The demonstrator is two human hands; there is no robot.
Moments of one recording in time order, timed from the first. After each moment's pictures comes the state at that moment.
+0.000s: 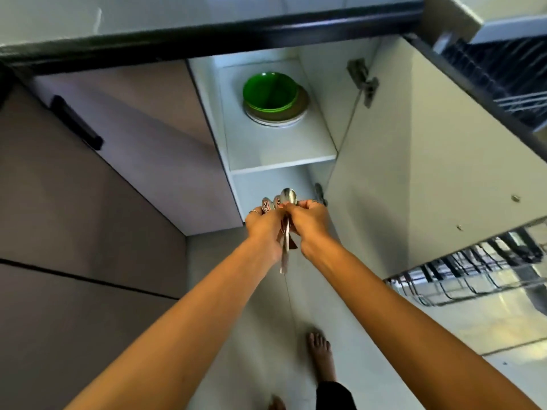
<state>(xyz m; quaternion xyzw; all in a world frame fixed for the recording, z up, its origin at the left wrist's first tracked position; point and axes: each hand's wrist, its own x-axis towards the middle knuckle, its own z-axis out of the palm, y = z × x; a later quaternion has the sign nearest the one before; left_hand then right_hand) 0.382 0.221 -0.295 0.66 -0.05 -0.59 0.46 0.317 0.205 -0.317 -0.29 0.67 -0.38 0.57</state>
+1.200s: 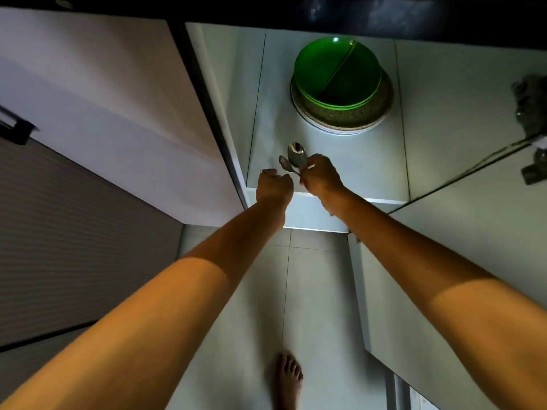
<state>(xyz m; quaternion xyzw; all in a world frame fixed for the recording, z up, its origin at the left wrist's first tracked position) 0.453 -0.004 -0.385 0.78 -0.13 -0.49 0.36 0.385 -0.071 -0.431 -0.61 0.62 -0.10 0.48</state>
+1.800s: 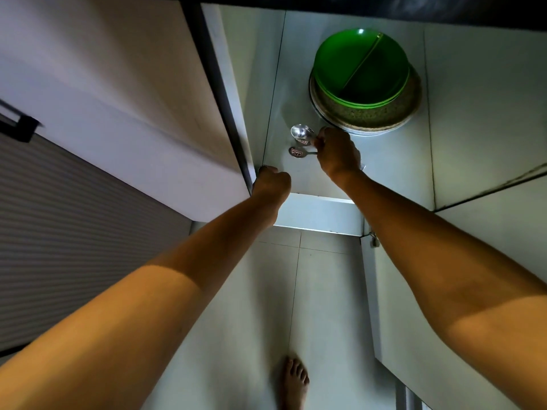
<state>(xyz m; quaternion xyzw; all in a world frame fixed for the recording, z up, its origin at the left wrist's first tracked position) 0.494 -0.015 -0.404 0.80 -0.19 -0.48 0.31 0.407 -0.133 -0.461 -0.76 0.59 -0.10 0.23</state>
